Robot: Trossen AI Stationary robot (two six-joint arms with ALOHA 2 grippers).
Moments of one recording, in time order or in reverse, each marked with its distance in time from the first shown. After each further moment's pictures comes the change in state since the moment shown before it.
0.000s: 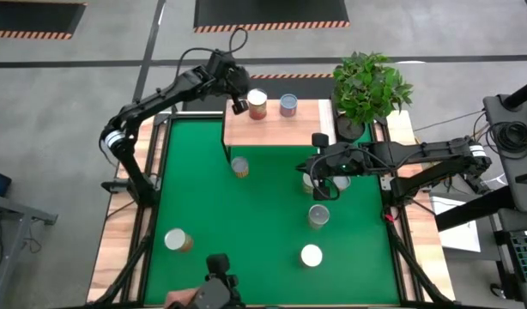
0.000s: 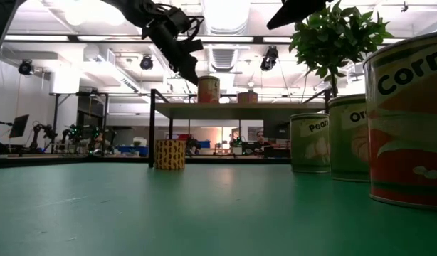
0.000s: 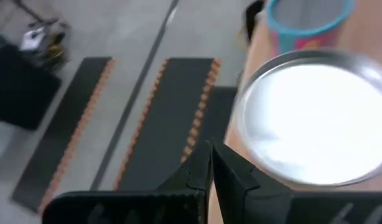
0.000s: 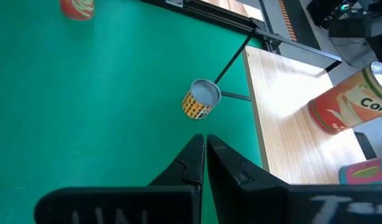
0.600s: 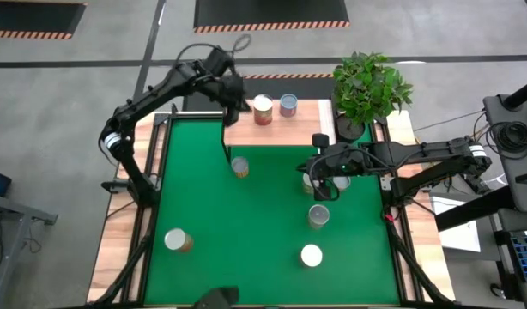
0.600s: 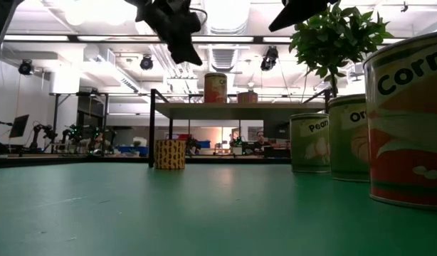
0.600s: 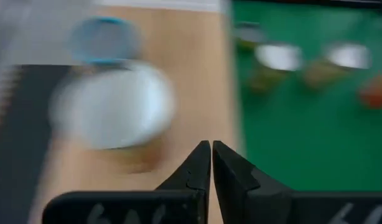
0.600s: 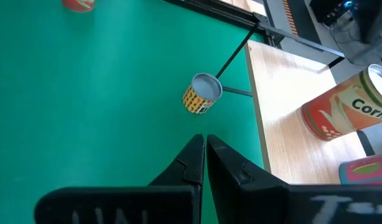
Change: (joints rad) left arm -0.049 -0.010 0.178 -0.461 0.474 -0.030; right arm 0.000 0.000 0.000 -0.028 0.000 -0.010
